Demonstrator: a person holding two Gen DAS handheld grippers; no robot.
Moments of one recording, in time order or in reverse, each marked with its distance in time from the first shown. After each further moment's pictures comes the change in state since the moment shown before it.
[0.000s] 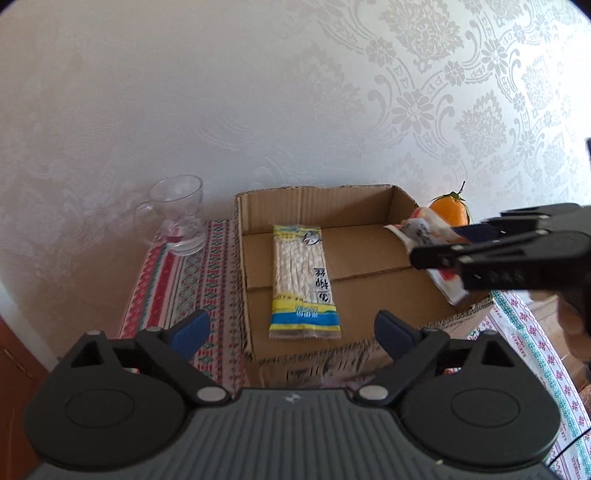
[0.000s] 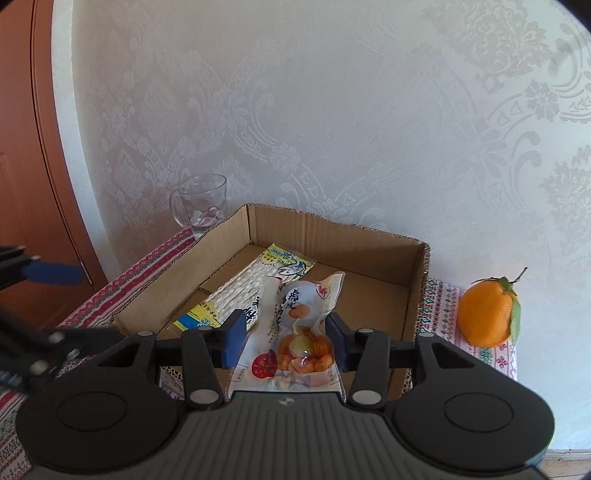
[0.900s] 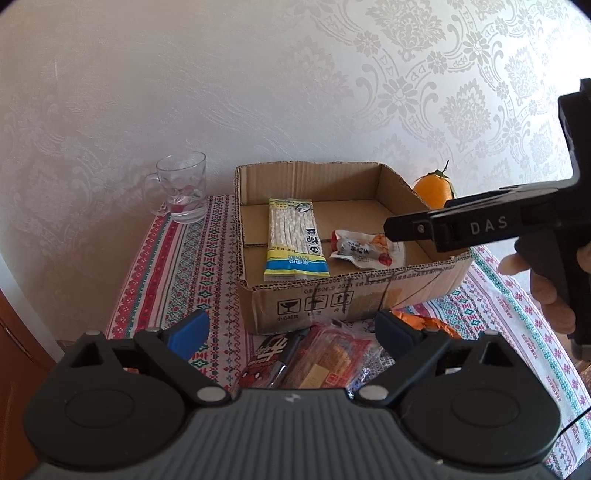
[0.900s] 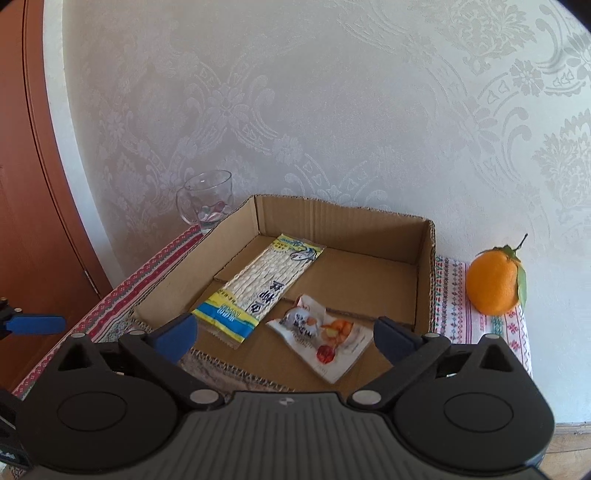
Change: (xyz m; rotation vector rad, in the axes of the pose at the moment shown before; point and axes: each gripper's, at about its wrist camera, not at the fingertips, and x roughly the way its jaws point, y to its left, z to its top) left arm -0.027 -0.004 -0.045 0.013 0.000 -0.010; right arm -0.012 0.016 -0.023 0.076 -0.007 0.004
